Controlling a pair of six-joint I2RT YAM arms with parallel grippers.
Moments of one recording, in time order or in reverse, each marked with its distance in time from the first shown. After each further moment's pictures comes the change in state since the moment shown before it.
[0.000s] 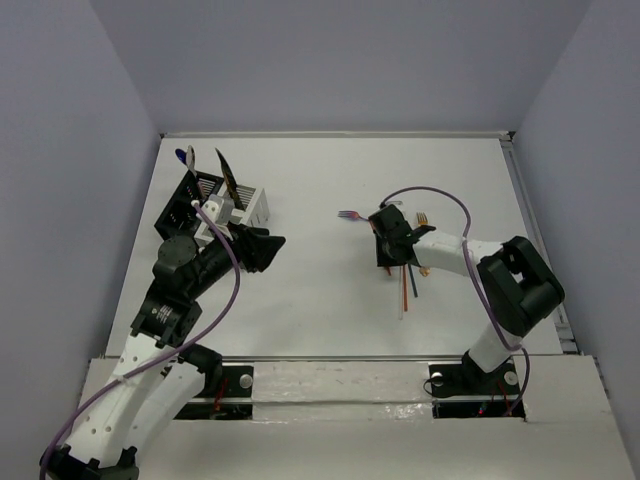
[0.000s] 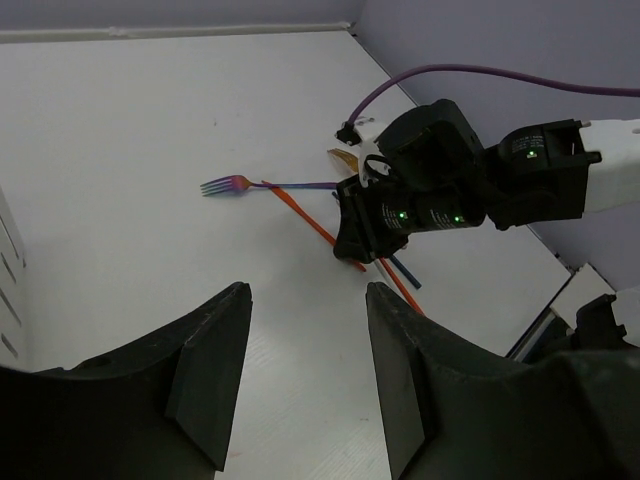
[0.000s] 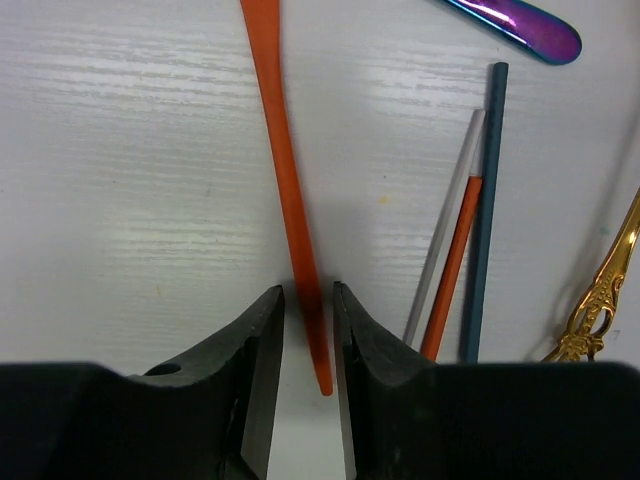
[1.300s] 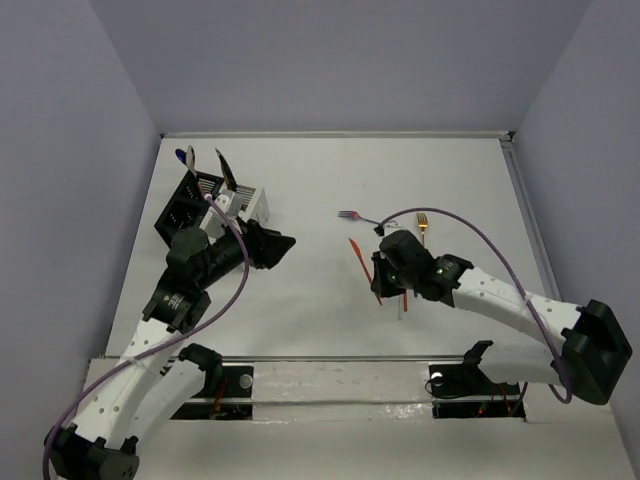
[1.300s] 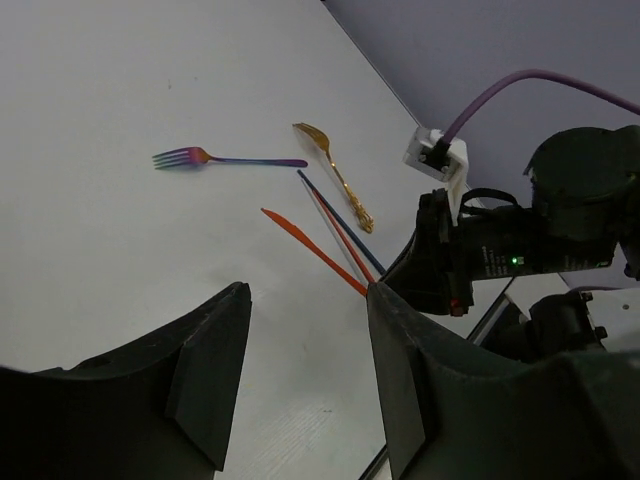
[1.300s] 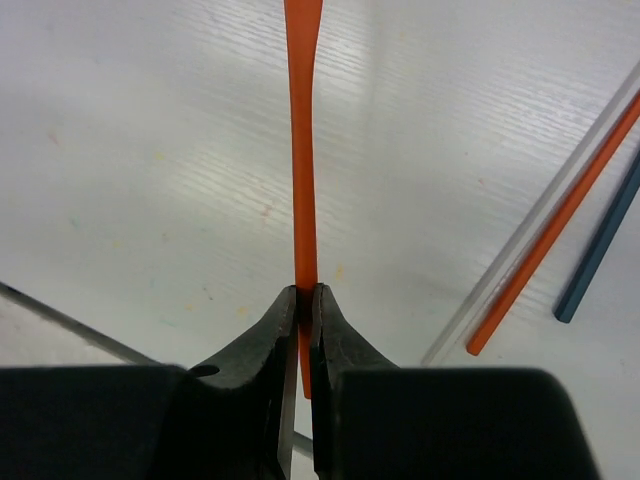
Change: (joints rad) left arm 0.000 0.081 -0.022 0.068 0.066 -0.088; right arm 0.209 -0.433 -0.149 -0.172 -0.179 0.044
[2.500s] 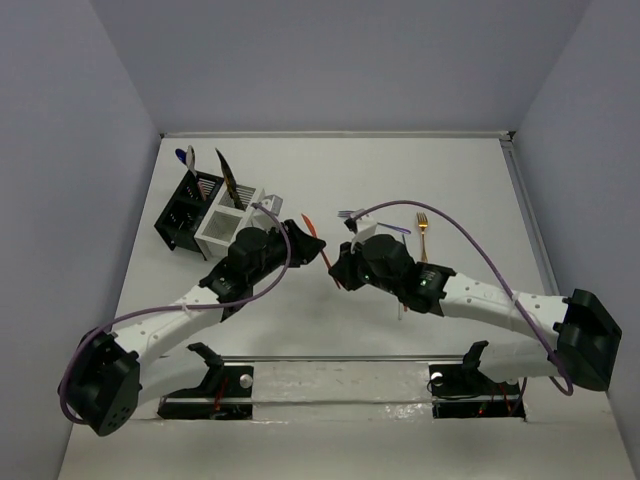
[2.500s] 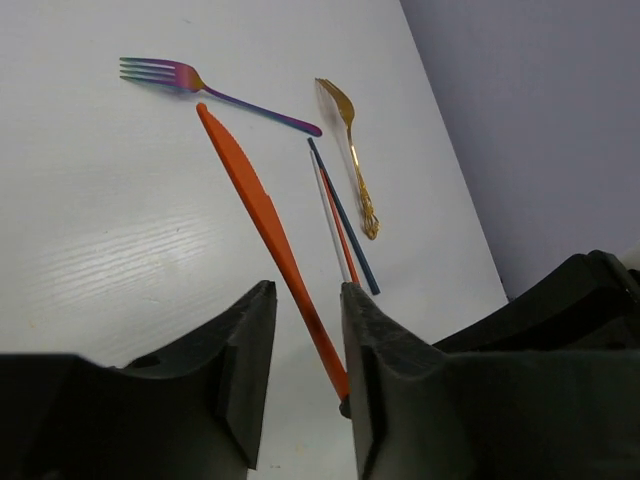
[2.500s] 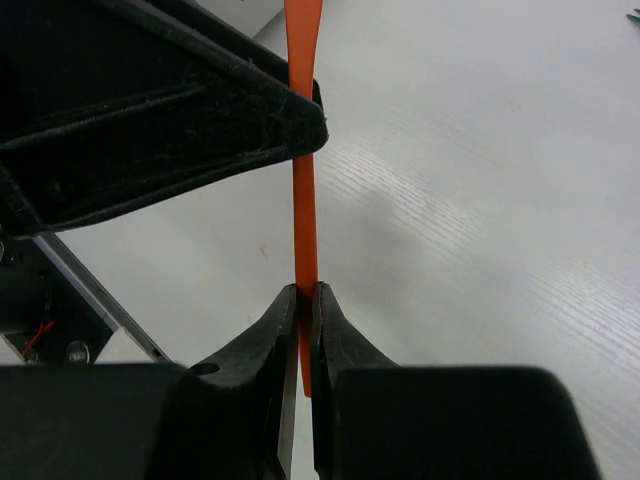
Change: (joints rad) left arm -0.249 0.397 -0.137 0.397 -0.296 -0.291; right arm 0.186 0.017 0.025 0.454 0.048 -0.042
